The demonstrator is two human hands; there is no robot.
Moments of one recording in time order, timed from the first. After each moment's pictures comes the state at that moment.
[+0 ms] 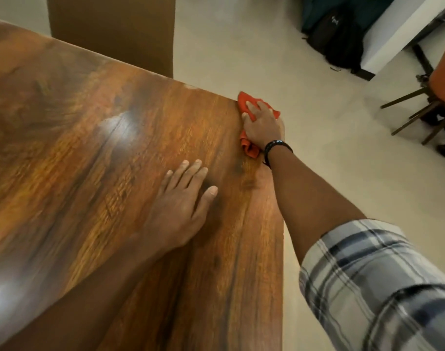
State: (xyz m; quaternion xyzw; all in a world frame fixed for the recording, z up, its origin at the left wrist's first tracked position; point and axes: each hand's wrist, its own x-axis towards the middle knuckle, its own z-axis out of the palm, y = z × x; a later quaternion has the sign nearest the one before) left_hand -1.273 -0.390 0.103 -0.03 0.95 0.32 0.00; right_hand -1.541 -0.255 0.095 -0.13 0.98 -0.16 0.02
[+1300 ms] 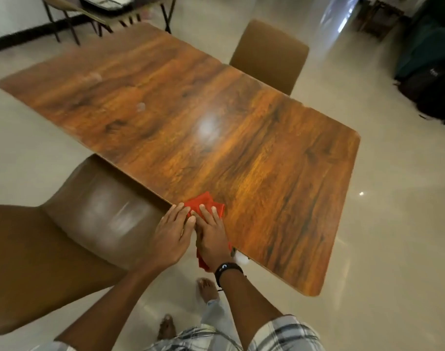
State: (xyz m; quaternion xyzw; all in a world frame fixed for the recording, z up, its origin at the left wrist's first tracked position) left_hand -0.793 -0.463 0.186 -0.32 0.87 0.38 0.03; right_hand -0.893 -0.364 0.108 -0.39 0.85 -0.29 0.20
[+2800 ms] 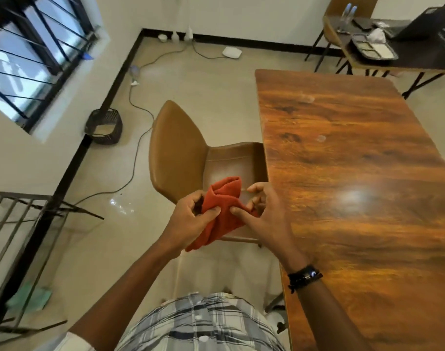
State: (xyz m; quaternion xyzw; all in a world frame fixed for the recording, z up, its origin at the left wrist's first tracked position) left_hand -0.678 -0.413 0.283 -0.60 0.47 0.51 -0.41; right_hand -0.868 -0.443 0.282 -0.65 0.56 -0.35 0.37
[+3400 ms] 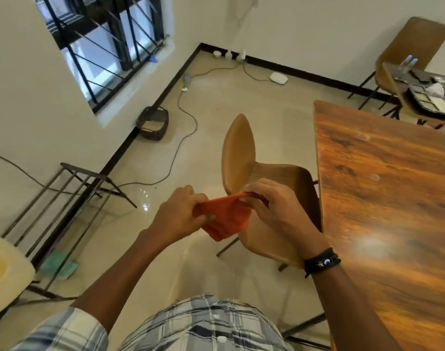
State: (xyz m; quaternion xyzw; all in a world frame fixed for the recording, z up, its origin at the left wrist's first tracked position) left_hand -0.501 -0.366 0.279 -0.72 0.64 0.21 -0.18; right_hand -0.726 -0.447 0.334 -0.89 0.35 -0.19 0.23
